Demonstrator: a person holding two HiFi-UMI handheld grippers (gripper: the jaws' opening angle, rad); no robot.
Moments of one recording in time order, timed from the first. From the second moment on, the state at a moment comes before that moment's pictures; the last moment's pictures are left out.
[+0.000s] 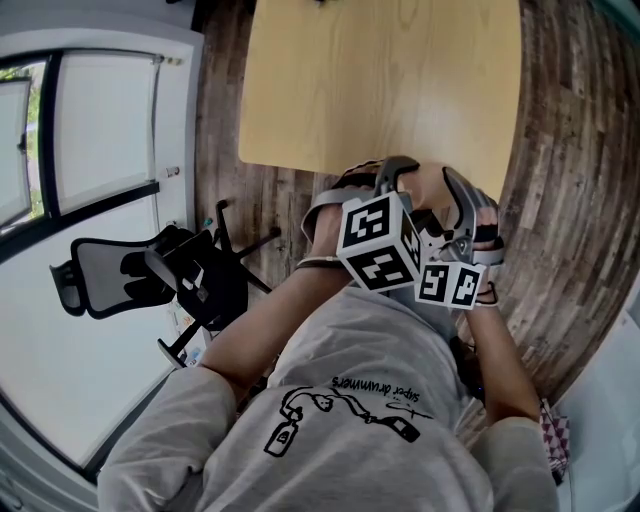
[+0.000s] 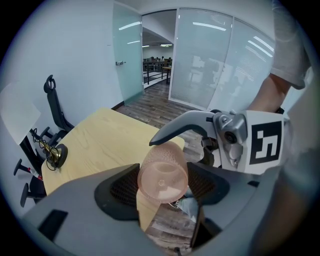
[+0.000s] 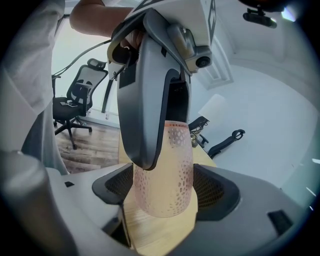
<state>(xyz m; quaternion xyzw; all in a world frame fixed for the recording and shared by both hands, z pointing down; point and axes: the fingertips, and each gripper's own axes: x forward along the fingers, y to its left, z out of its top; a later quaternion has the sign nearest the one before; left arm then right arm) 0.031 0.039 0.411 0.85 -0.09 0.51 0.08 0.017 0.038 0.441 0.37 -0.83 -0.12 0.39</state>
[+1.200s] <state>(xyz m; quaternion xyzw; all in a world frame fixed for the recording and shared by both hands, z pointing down) 0.042 0.034 0.409 0.89 -0.08 0.46 0.01 0.022 0.026 0.439 0.40 -0.84 -0.09 0.36</state>
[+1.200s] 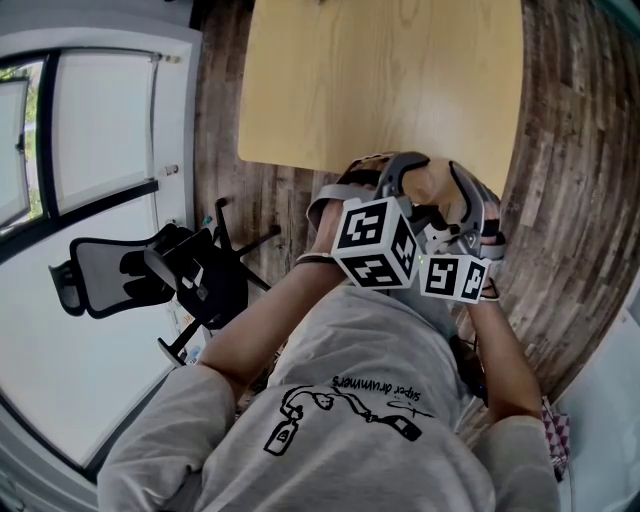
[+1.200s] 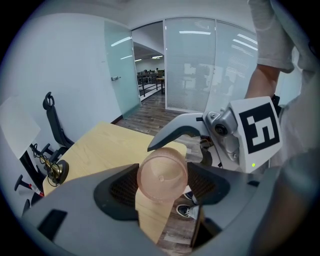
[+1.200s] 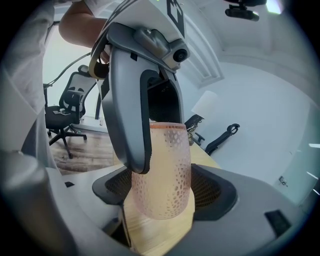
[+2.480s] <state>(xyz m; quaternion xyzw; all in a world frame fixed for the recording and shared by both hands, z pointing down) 0.032 0.015 0.404 0.93 -0.11 0.35 0.07 0.043 0.003 0.457 0.44 -0.86 0.01 0.24</state>
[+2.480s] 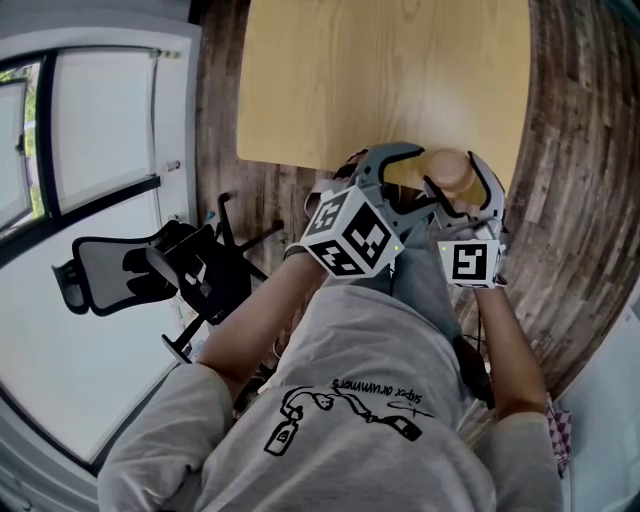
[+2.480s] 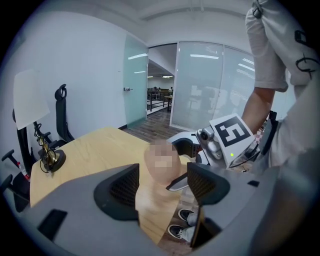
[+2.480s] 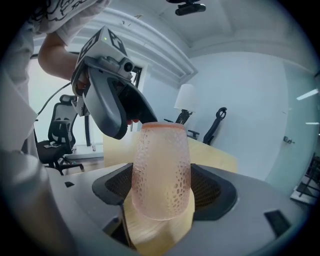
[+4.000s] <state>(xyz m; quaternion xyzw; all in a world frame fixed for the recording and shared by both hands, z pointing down) 0.022 0.032 0.426 0.94 -0.13 0.22 0.22 0.048 0.000 0.508 0.47 -0.85 0.09 0.20</state>
